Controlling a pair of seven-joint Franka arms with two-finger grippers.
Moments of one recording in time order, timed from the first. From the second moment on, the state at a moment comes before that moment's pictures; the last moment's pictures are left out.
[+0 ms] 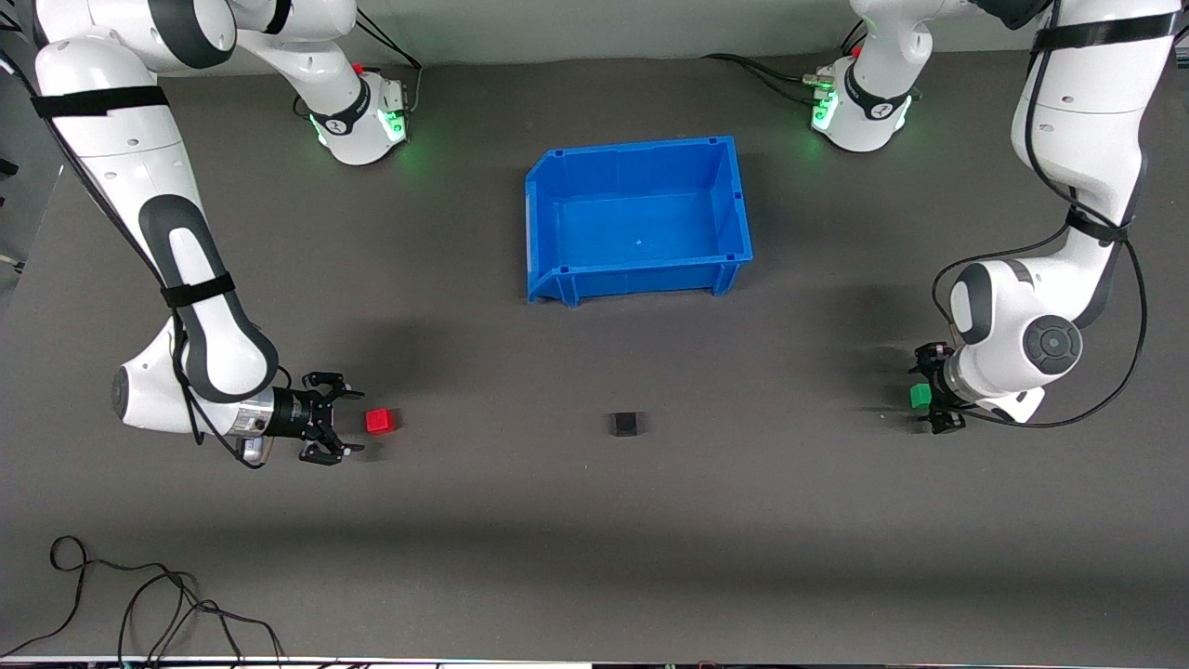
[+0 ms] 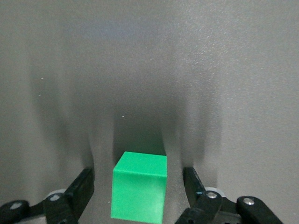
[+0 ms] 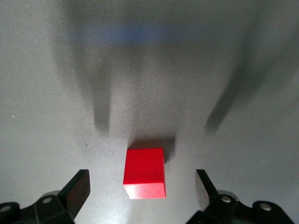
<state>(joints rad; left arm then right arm) 0.01 0.55 0.03 -2.02 -0.01 2.51 -1.59 -0.04 0.66 0.01 -1.78 0.71 2.22 0.92</state>
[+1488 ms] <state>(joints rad) -0.02 0.46 0.01 -1.88 0.02 2.29 -1.68 -0.02 0.69 0.01 -1.75 0.74 2.24 0.90</state>
